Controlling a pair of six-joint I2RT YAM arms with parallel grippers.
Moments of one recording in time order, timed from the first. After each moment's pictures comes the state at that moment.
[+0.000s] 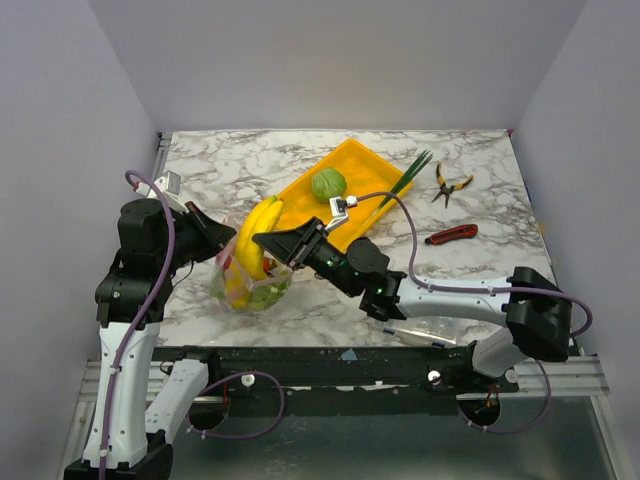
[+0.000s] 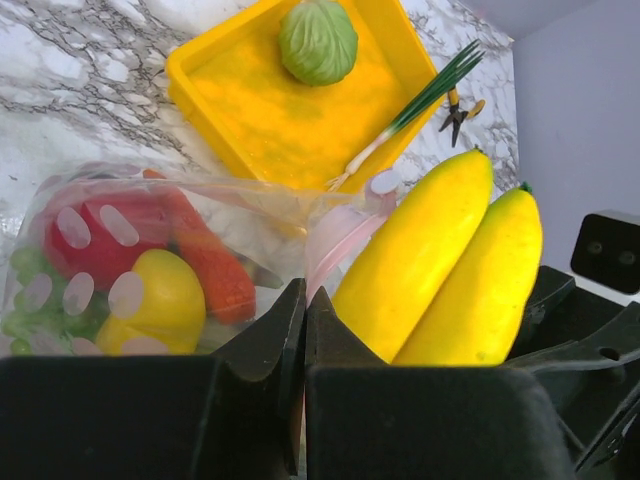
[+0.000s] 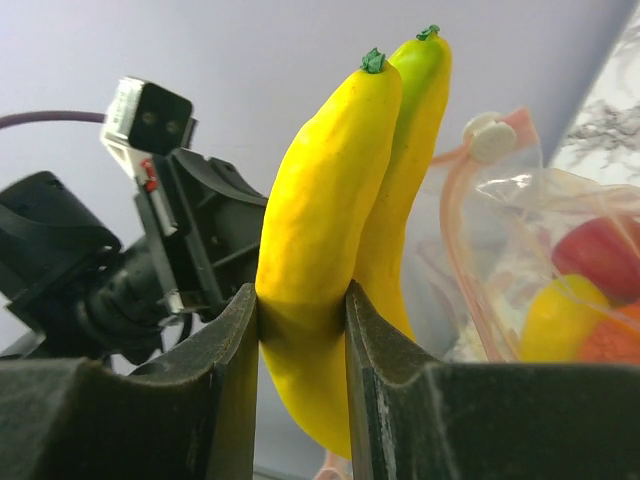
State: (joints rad) left arm -0.07 0.75 1.14 -0.85 0.31 -0.61; right arm 1.17 1.53 0.94 0.84 0.23 1.10
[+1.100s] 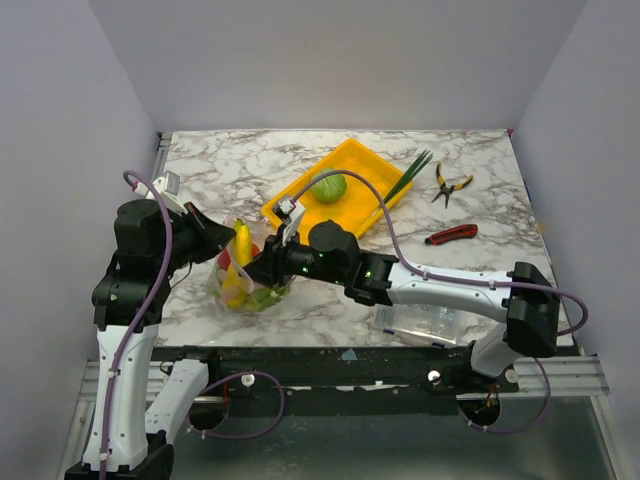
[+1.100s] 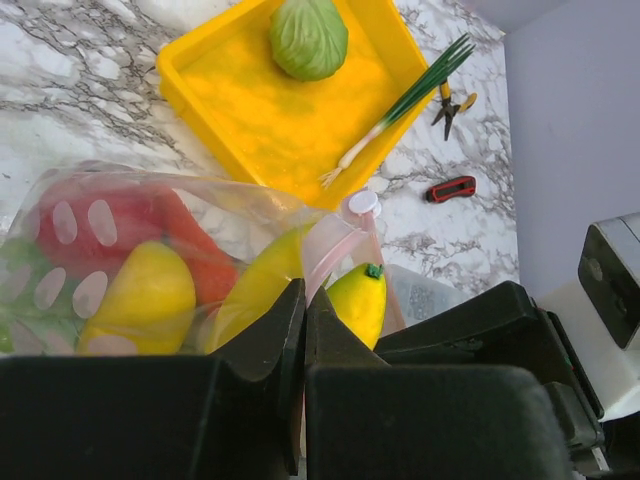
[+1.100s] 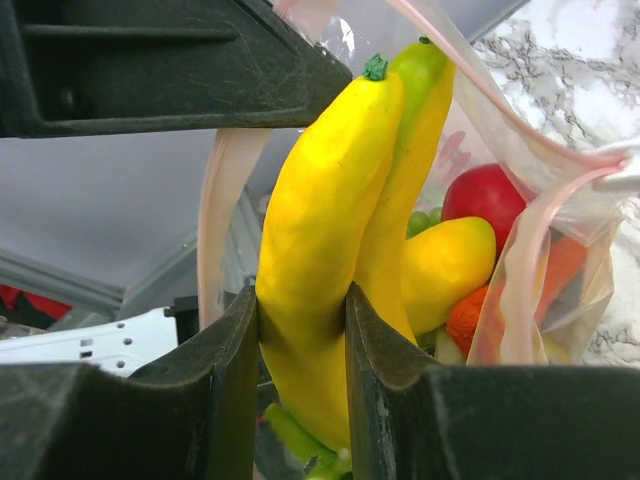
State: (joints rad) left arm -0.07 0.75 1.17 -0.87 0.34 -0.61; right arm 1.20 1.59 1.19 0.29 -0.06 0.50
